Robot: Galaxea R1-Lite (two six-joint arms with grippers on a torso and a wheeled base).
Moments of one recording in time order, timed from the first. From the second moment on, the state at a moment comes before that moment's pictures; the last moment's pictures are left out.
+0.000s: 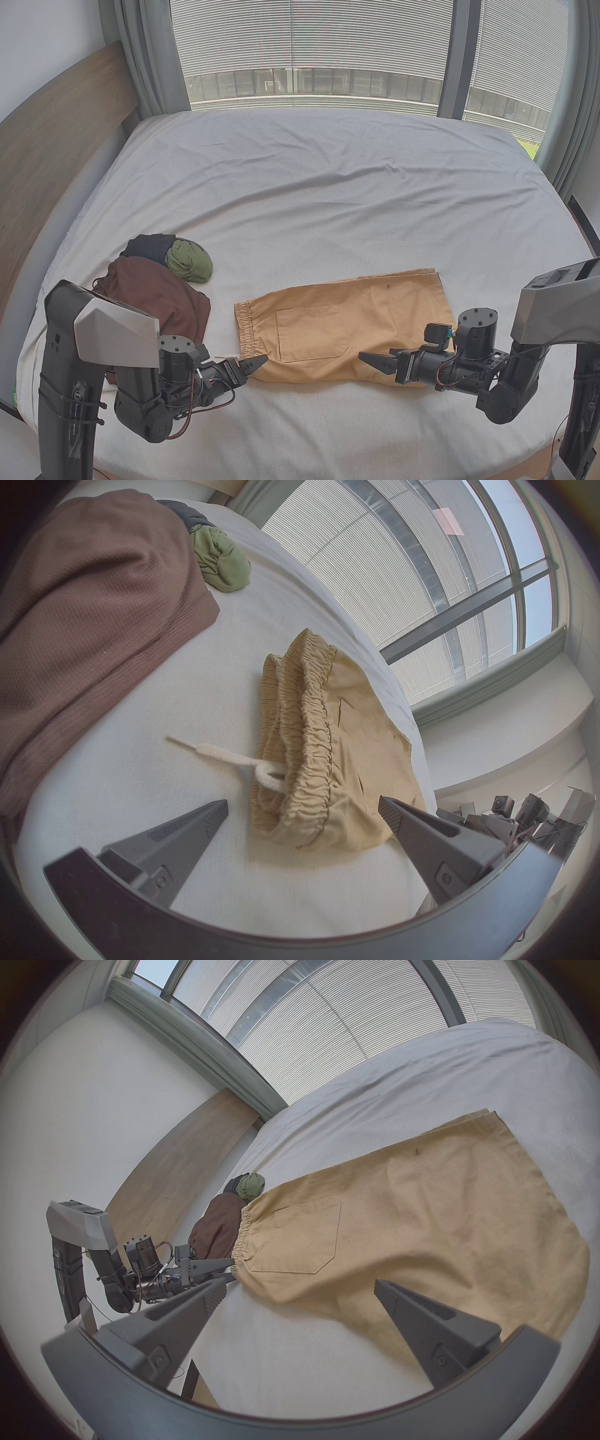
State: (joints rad) left arm -0.37 2.50 -0.48 -1.55 -0.22 -0.73; right arm 0.45 2.24 -0.41 -1.42 0.31 0.45
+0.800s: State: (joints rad) left arm -0.42 2.55 -0.66 -1.55 -0.20 -0.87; right arm 0.43 2.19 -0.41 -1.42 0.31 0.45
